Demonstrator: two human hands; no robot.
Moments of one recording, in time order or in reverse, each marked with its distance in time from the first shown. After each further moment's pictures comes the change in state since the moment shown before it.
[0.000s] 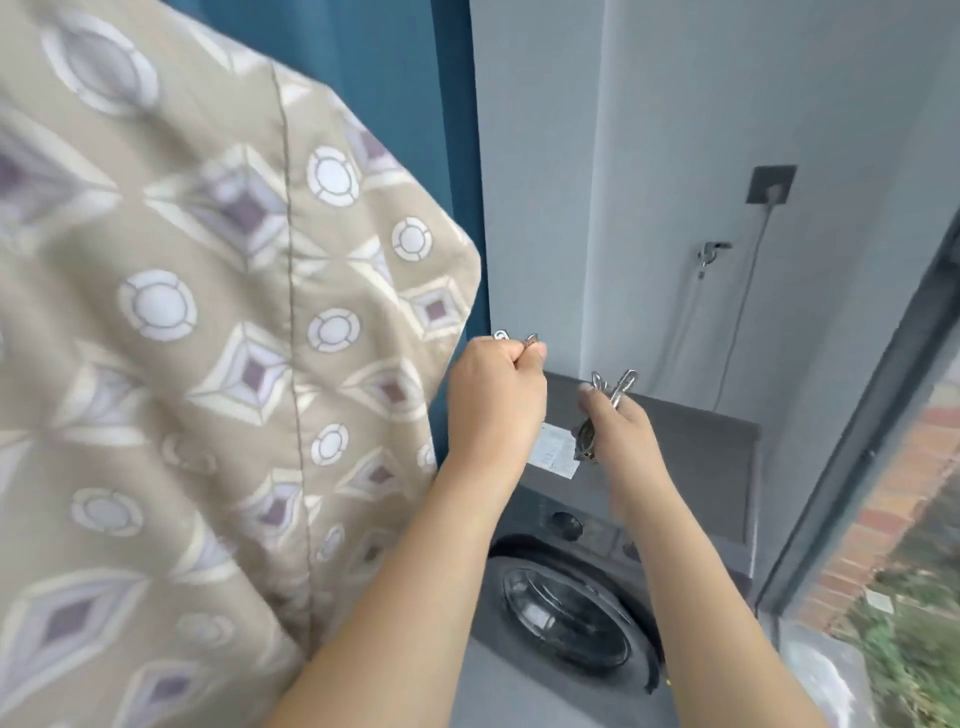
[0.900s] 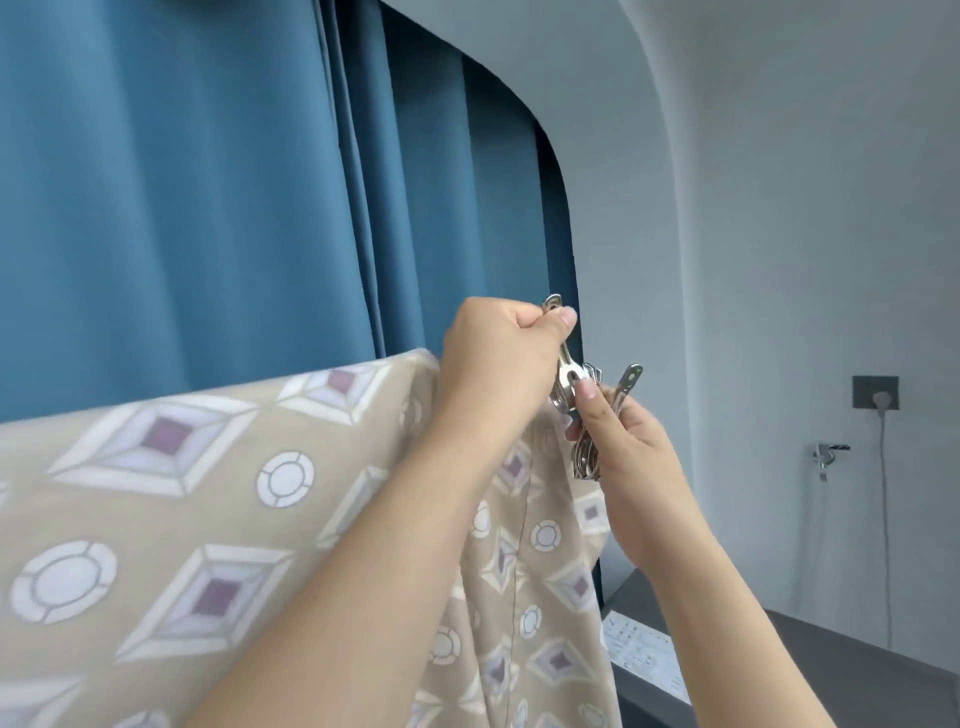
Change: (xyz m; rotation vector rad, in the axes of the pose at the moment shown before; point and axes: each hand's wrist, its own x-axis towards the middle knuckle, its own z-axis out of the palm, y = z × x) left_hand 0.035 0.153 -0.217 -0.115 0.169 0.251; right_hand -0.105 -0.186 0.103 0.318 -0.406 -0.495
